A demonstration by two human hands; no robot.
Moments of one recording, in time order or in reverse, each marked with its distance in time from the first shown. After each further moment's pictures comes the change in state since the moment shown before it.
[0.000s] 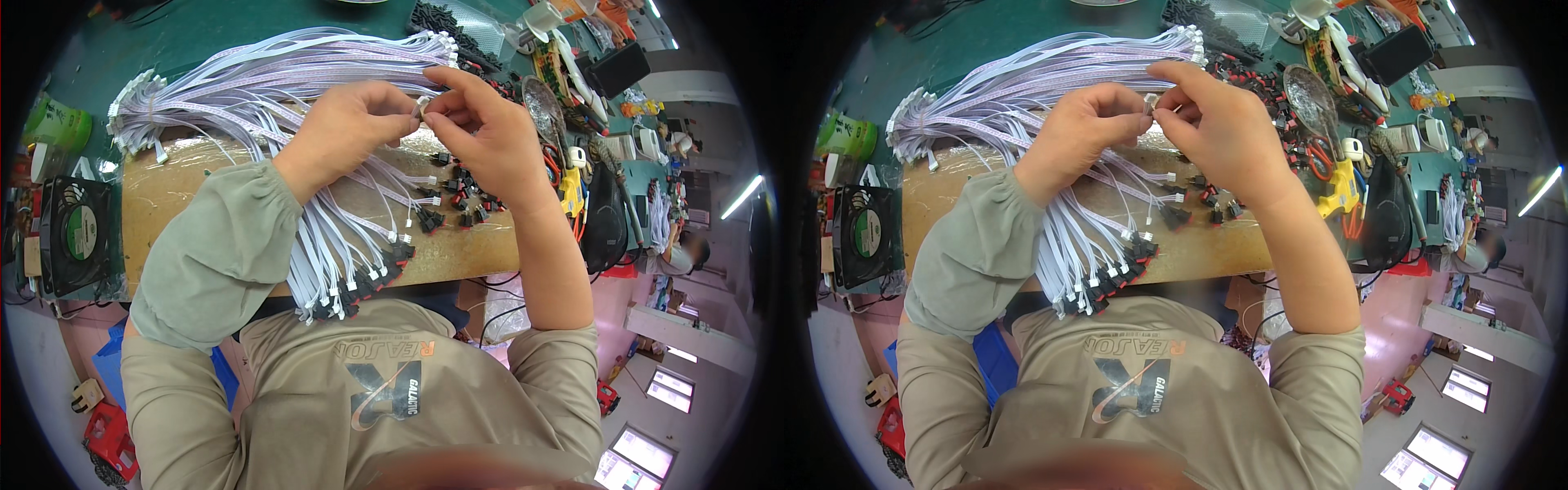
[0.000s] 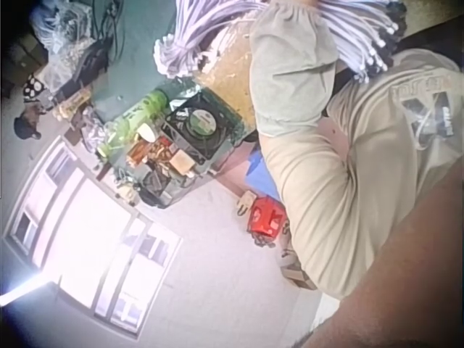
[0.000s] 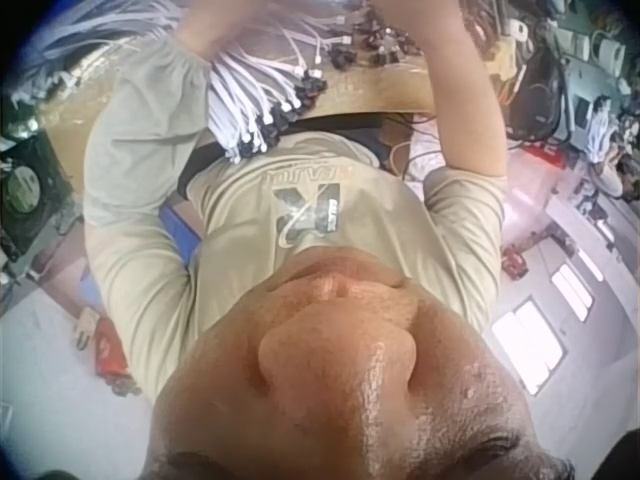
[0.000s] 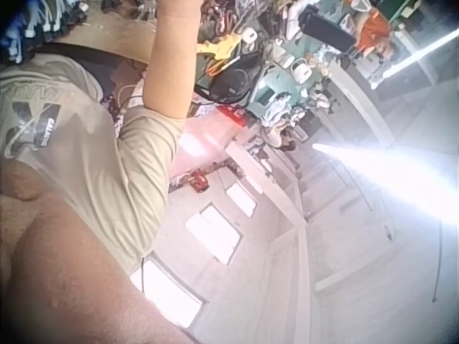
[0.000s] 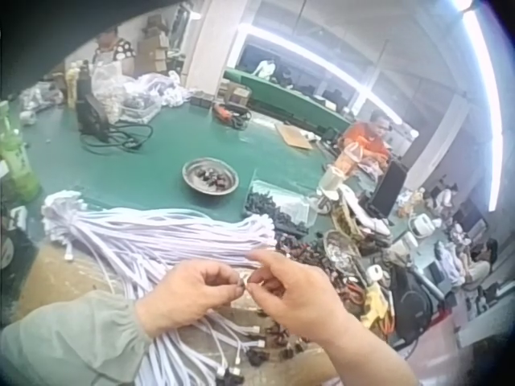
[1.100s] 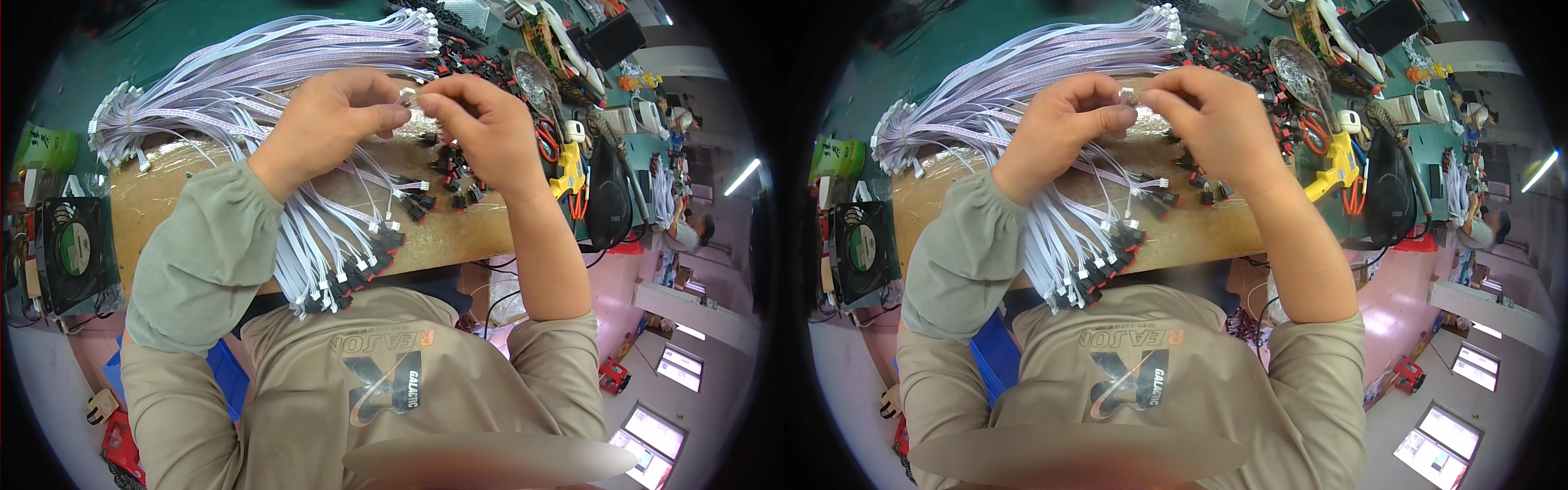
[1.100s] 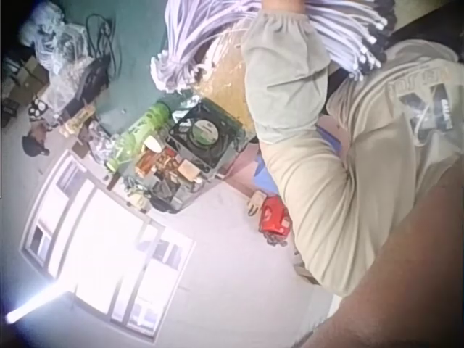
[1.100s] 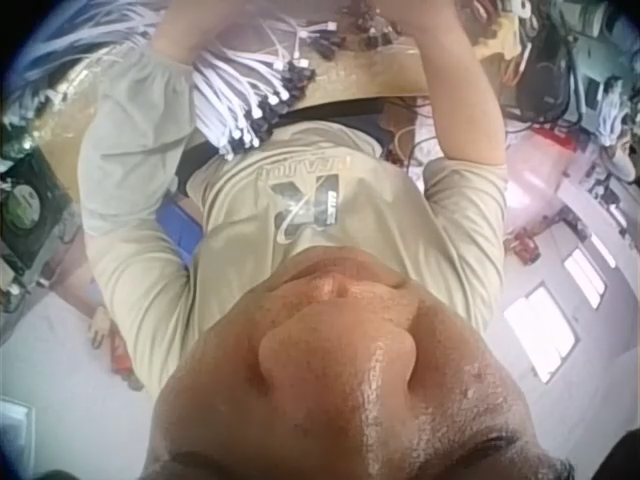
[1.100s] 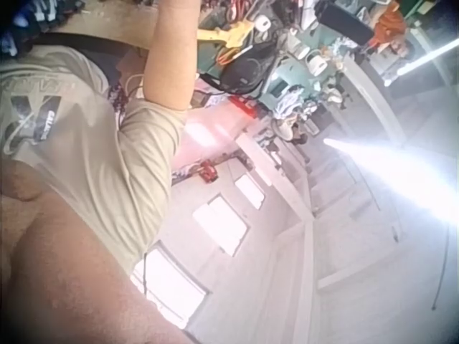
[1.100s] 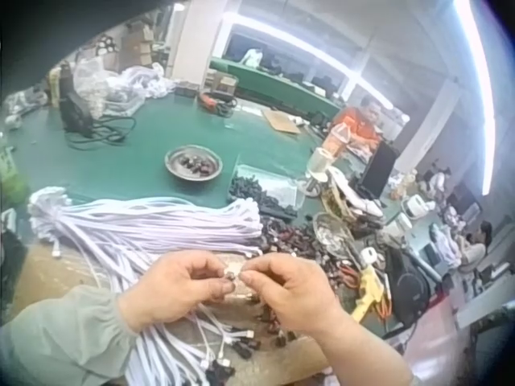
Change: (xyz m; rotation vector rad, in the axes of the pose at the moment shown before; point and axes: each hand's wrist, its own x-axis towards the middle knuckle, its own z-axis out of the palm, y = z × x) left_hand -0.004 0.006 0.003 0.017 -0.114 0.012; right_hand -0.019 0.015 0.000 0.052 0.025 0.128
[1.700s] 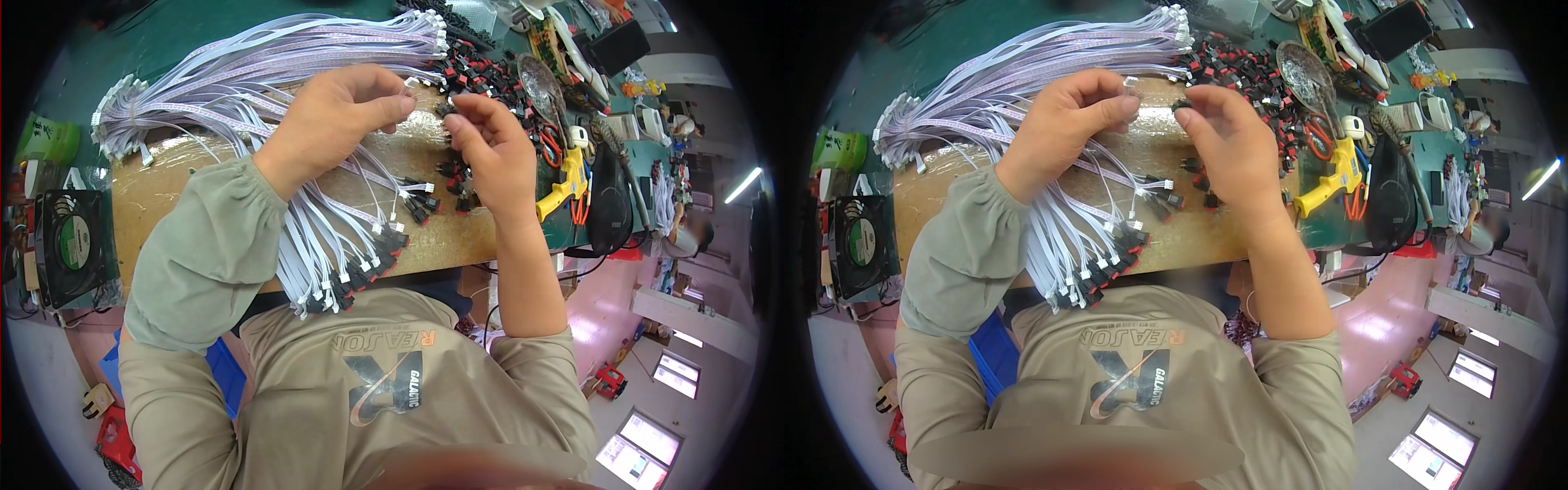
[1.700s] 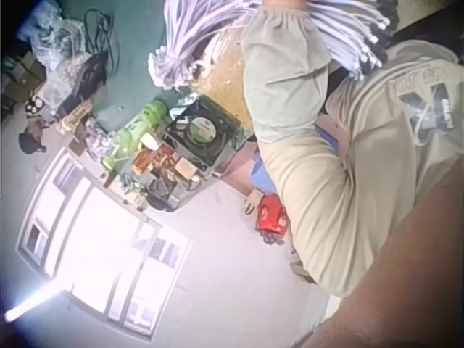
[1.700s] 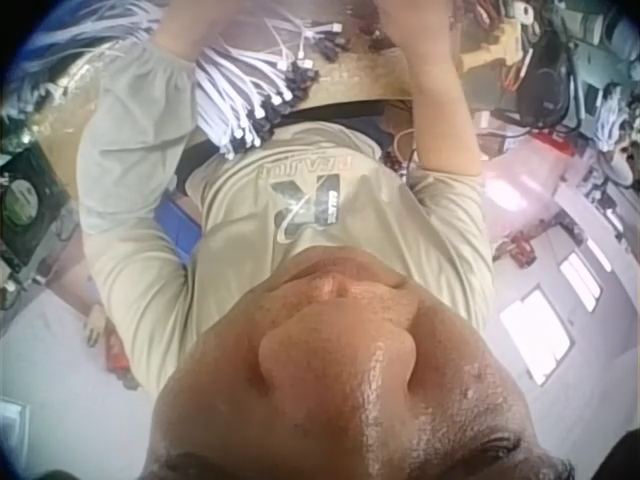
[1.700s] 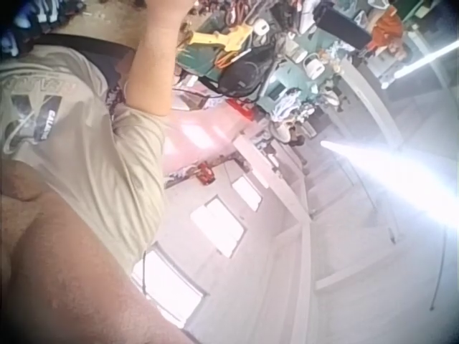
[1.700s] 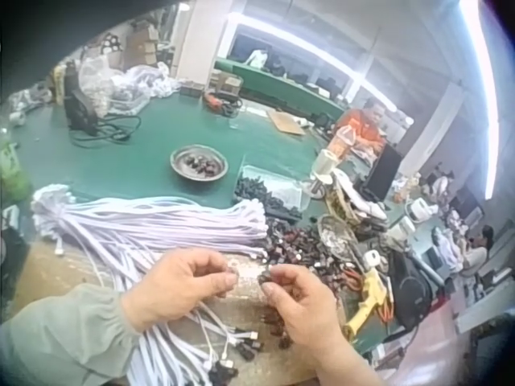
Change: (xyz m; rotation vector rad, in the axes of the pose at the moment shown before) left_hand 0.002 -0.006 0.001 -0.035 0.054 0.036; right_hand -0.028 0.021 0.012 0.139 0.150 0.187
